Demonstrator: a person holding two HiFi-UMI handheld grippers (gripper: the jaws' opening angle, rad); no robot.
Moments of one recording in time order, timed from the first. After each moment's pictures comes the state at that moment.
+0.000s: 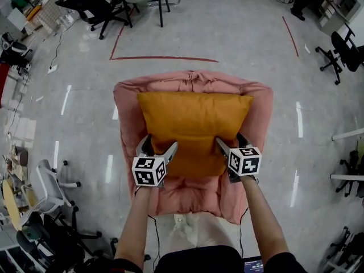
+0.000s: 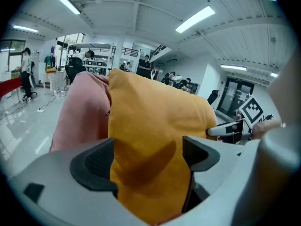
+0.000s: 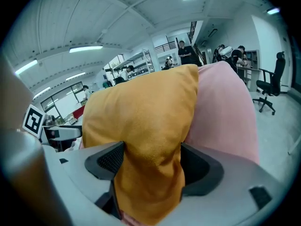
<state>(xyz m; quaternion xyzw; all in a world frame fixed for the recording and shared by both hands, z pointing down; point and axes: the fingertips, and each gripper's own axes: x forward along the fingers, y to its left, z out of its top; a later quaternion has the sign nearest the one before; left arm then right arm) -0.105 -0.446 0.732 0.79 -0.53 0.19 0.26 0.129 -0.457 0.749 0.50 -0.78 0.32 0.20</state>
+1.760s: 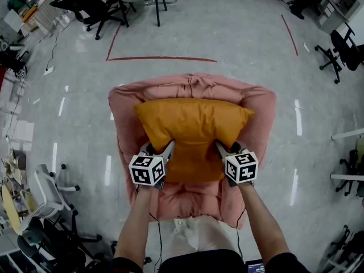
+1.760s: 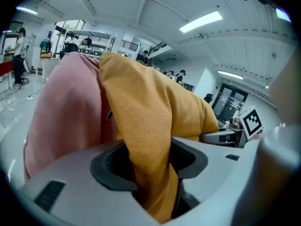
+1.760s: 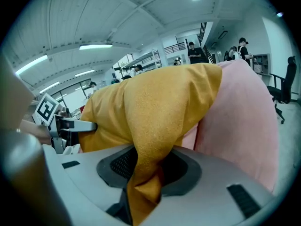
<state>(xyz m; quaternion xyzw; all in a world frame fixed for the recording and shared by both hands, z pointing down) -0.090 -0.473 0.754 0.80 -0.48 0.17 0.32 0.108 -0.468 0.761 0.46 -0.81 0.29 0.21</state>
